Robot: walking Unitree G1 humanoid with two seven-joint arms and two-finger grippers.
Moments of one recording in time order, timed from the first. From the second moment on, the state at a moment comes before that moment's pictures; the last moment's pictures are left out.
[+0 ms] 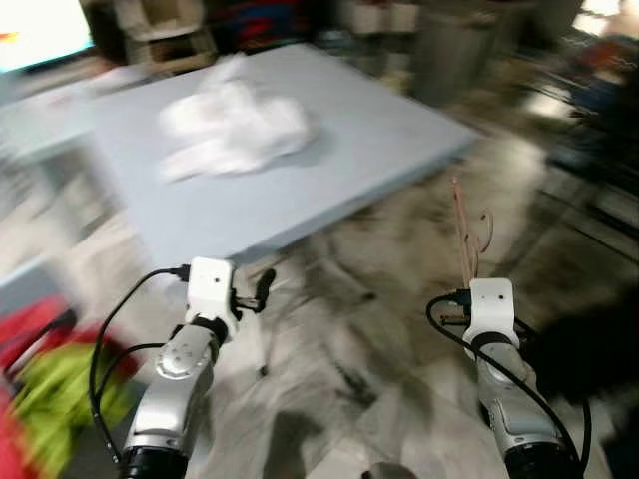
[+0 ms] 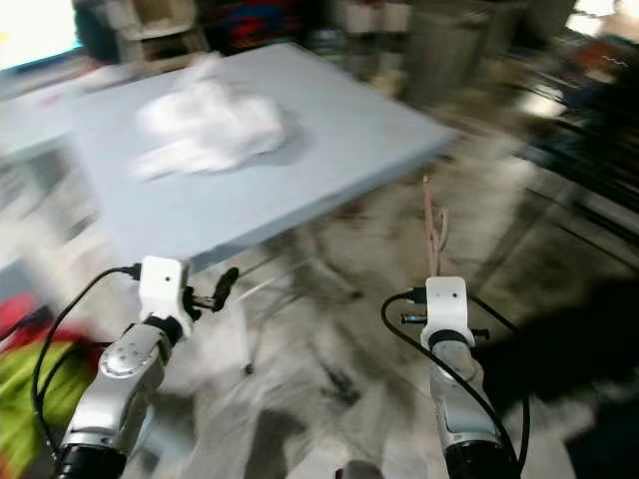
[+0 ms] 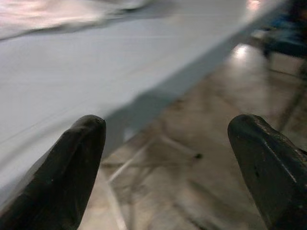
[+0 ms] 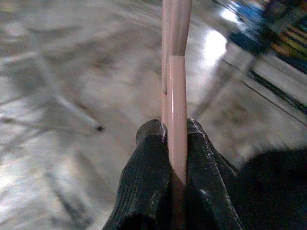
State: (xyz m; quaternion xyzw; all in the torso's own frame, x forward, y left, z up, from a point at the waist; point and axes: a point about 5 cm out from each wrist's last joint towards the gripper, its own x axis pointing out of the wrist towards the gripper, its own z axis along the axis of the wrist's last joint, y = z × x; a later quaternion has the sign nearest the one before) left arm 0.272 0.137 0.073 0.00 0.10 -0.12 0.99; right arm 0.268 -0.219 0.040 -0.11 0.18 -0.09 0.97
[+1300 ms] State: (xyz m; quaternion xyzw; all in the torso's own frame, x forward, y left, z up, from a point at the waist) left arm 0.270 0.126 0.069 -0.02 0.12 -0.14 0.98; right arm 0.263 -0.228 0.023 -0.11 0.24 -0.12 0.96
